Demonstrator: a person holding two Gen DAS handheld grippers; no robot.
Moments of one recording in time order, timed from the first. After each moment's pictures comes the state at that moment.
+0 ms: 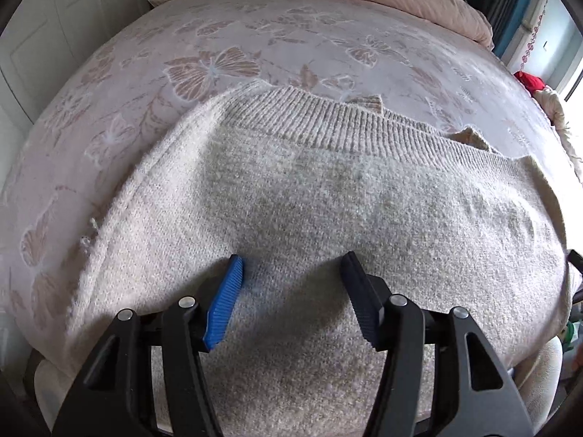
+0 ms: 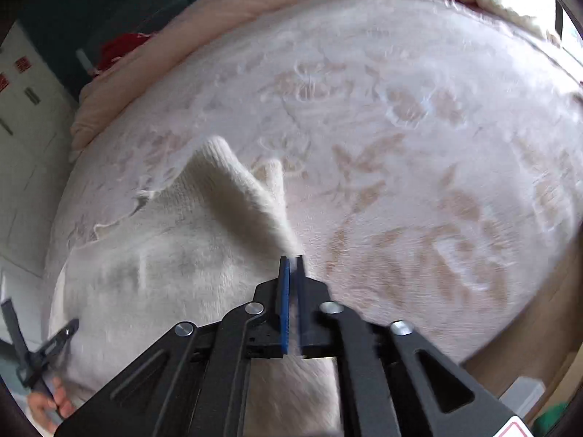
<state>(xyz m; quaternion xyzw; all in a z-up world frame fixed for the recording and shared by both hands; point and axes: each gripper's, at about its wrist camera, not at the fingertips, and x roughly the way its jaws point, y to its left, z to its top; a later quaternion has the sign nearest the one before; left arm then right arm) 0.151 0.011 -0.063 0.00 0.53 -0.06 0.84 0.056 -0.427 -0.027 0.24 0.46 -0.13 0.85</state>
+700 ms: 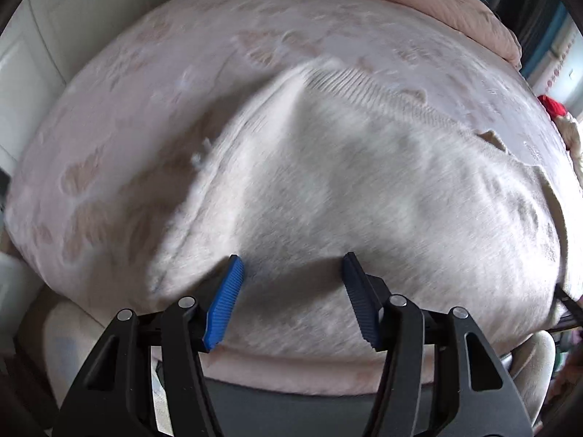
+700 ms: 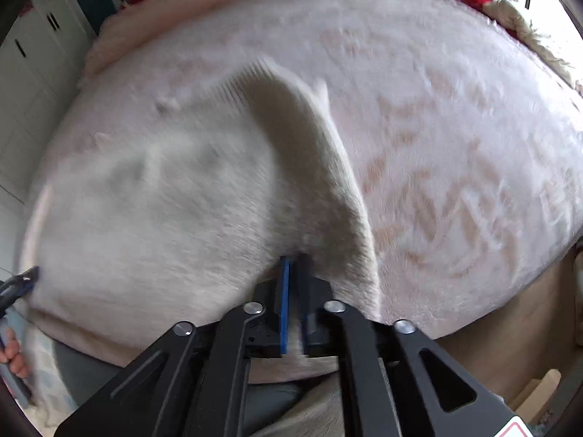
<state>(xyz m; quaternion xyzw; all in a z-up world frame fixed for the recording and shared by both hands) 0.105 0.068 -0.057 -0.06 0.55 -0.02 0.83 0.051 -0.367 -0.063 0.17 0.52 -0.10 0.83</state>
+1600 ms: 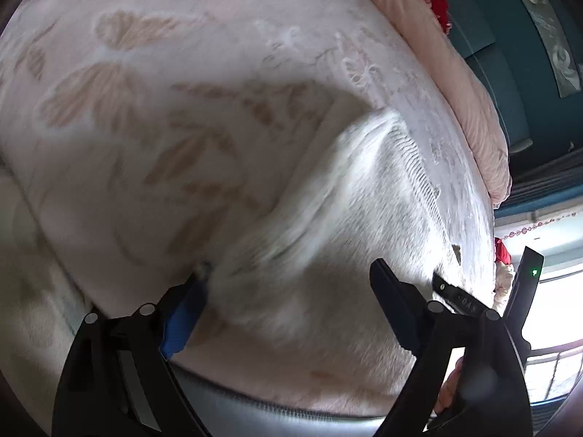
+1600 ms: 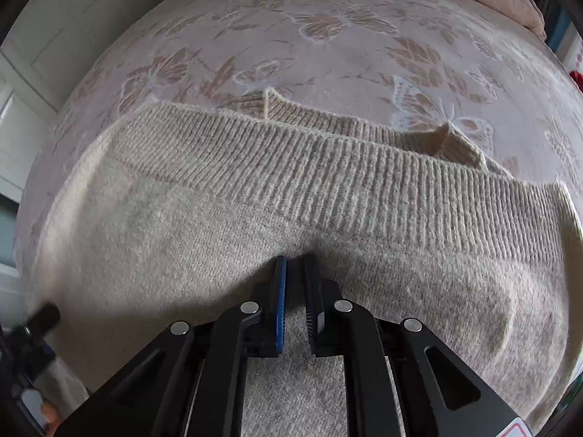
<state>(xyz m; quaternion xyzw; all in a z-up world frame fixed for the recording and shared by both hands) 0.088 0.140 -0.078 -0.36 0.51 0.01 0.78 0.230 -0.150 -0.080 0.02 0.59 0.05 0.81</state>
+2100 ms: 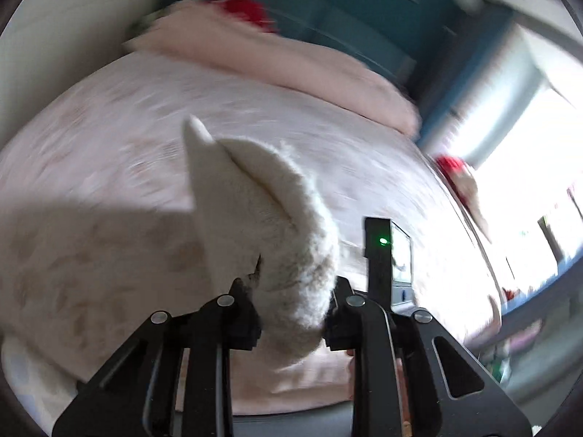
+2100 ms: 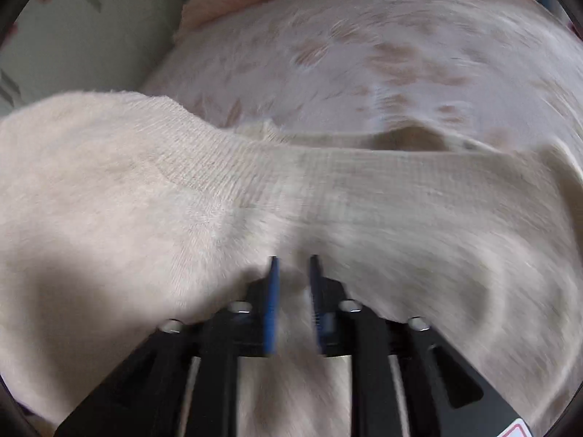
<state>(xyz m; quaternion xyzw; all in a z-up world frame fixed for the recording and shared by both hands) 0.080 -0.028 0.091 -0.14 0.40 -0.20 0.88 0.174 -0.240 -0.035 0.19 0.52 0.09 0.83</state>
